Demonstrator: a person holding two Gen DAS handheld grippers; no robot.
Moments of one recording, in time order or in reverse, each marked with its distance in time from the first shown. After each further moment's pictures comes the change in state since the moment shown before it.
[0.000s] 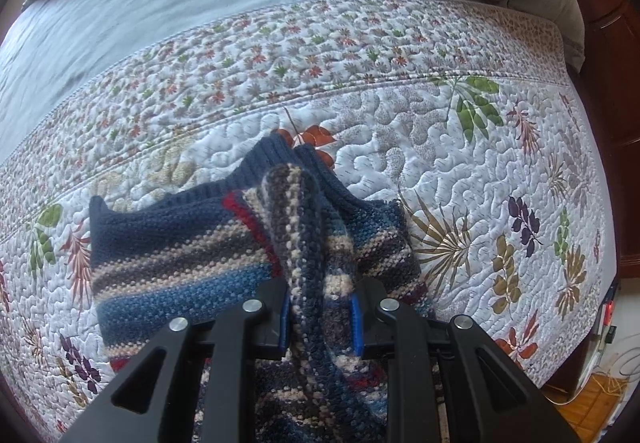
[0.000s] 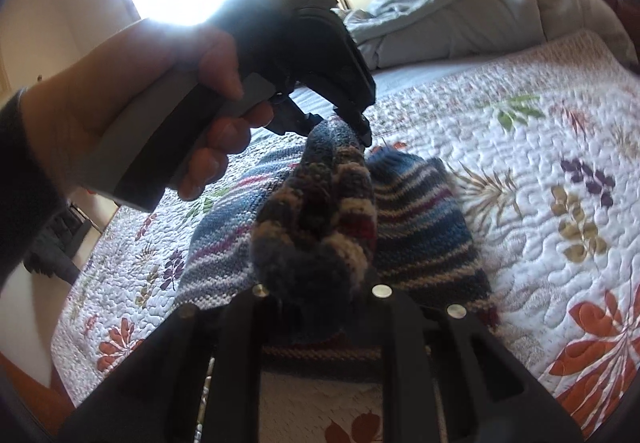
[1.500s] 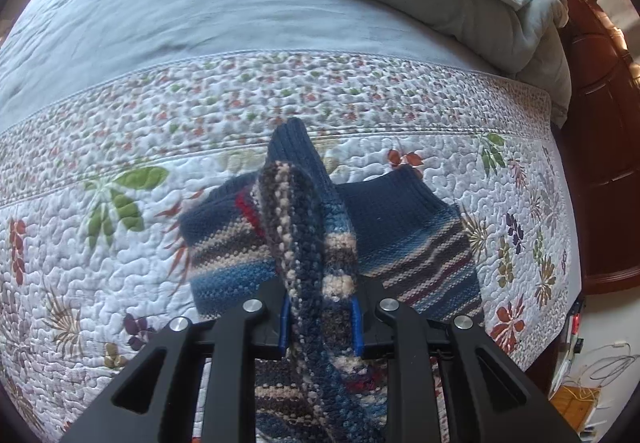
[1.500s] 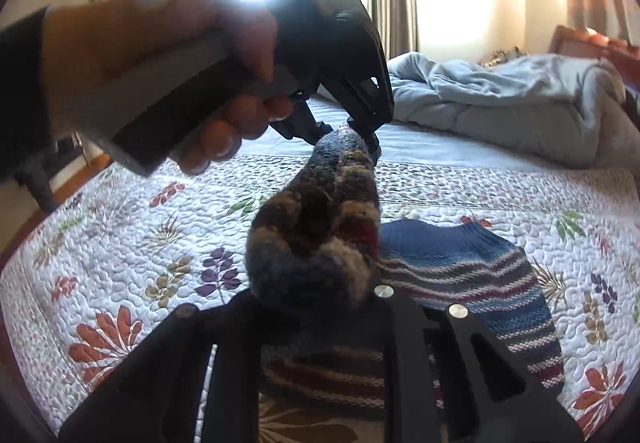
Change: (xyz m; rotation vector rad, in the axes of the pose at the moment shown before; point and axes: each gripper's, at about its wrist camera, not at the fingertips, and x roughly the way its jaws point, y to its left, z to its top) left arm -0.092 0.166 -0.046 -0.119 -0.106 -0.131; right arm 0.030 0.179 -0.001 -0.368 -0.080 -0.072
